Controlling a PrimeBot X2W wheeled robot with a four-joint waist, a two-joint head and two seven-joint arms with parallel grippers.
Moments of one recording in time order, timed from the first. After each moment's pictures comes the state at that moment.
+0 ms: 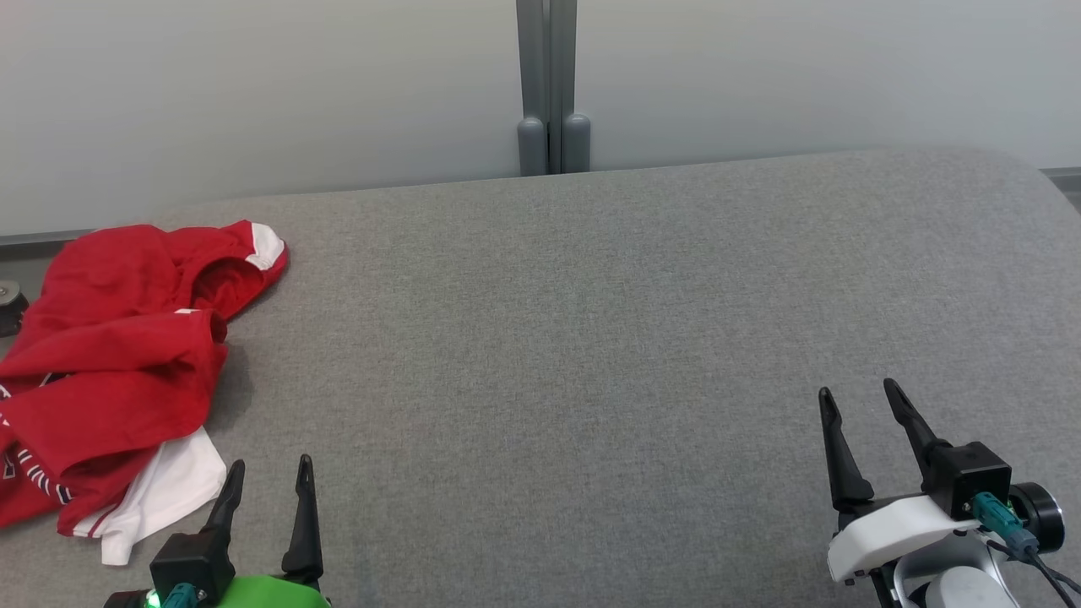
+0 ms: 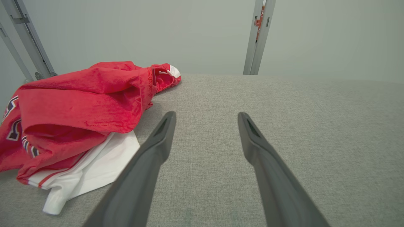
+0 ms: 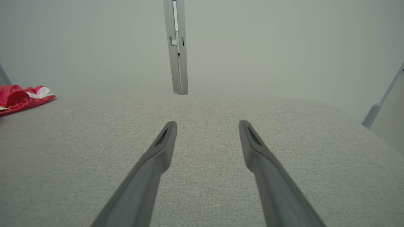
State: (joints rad) left arm 0.03 0.06 0.01 0.29 -0.15 -0.10 -0.26; right arm -0.02 -0.07 -0.02 0.25 0.05 0.13 -0.26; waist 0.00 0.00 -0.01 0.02
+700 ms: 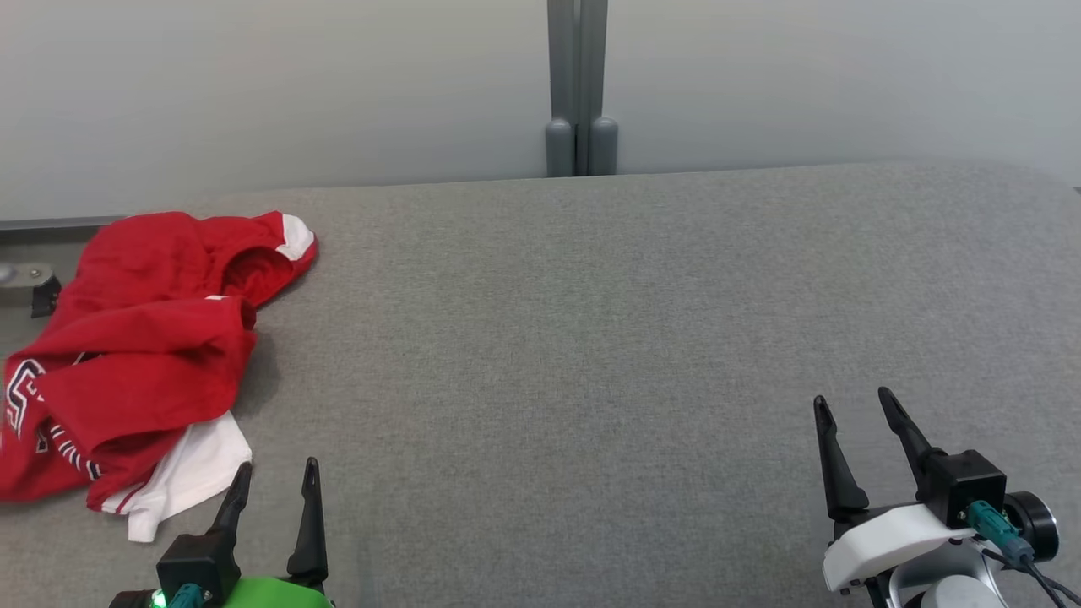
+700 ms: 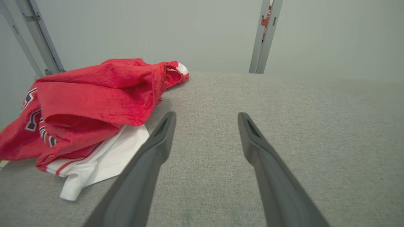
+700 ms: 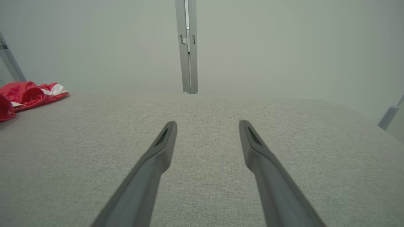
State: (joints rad) left arm 0.03 0.05 0.02 0.30 -0.14 -0.12 -0.26; right arm -0.01 -0.07 -0.02 0.25 0.05 0.13 -0.26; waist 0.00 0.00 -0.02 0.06
